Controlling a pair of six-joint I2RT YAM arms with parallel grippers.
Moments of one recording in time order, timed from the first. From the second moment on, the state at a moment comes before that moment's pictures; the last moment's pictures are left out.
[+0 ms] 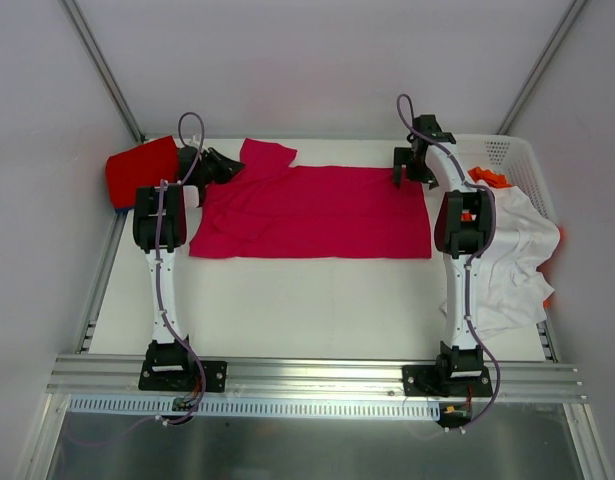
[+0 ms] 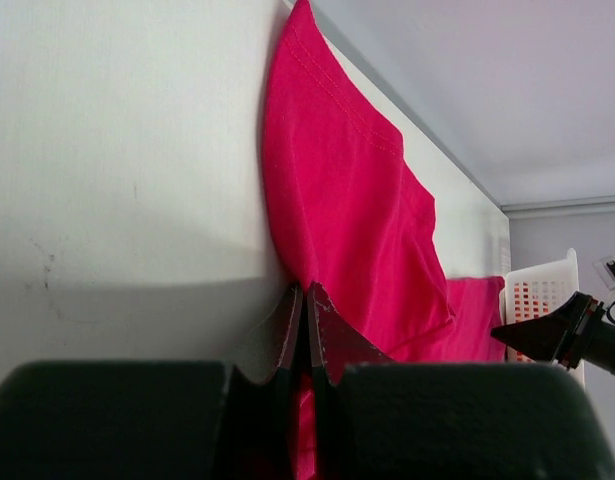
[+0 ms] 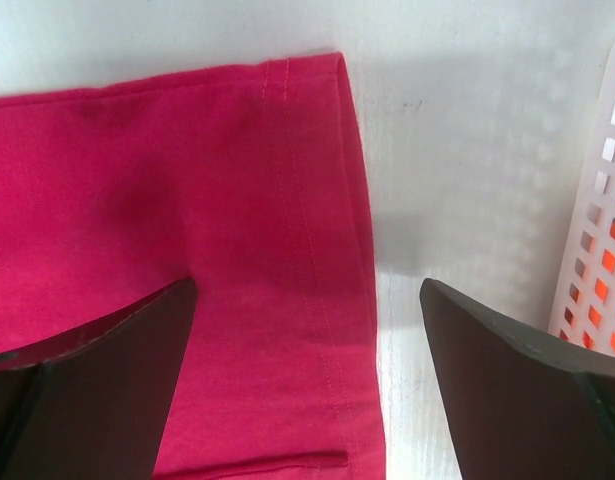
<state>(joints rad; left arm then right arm) 0.07 2.52 1.65 0.54 0.57 -0.90 0.08 2.52 2.30 -0.90 0.16 0.10</state>
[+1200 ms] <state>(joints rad) 0.07 2.52 1.65 0.54 0.57 -0.90 0.03 2.63 2.50 -0.83 -0.15 0.26</state>
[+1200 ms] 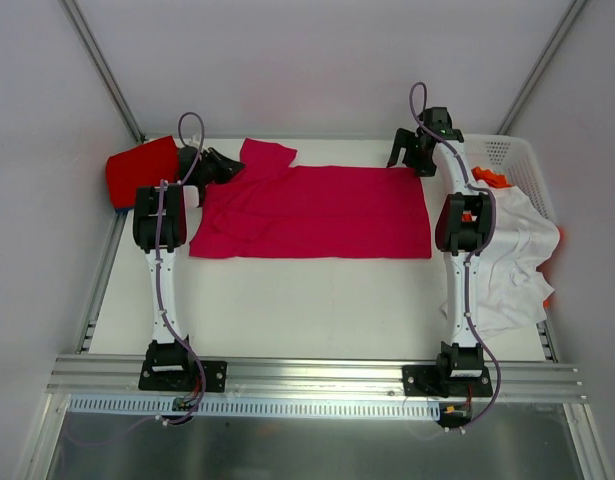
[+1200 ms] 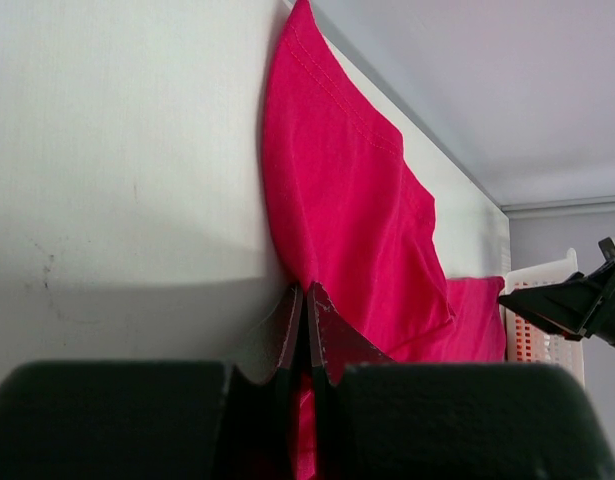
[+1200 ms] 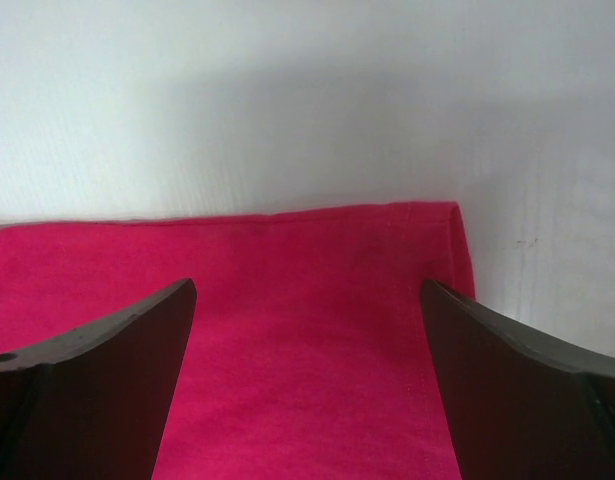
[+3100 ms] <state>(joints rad) 0.07 2.51 1.62 0.55 0.57 -0.91 0.13 2.56 2.37 -1.11 0.20 0.00</state>
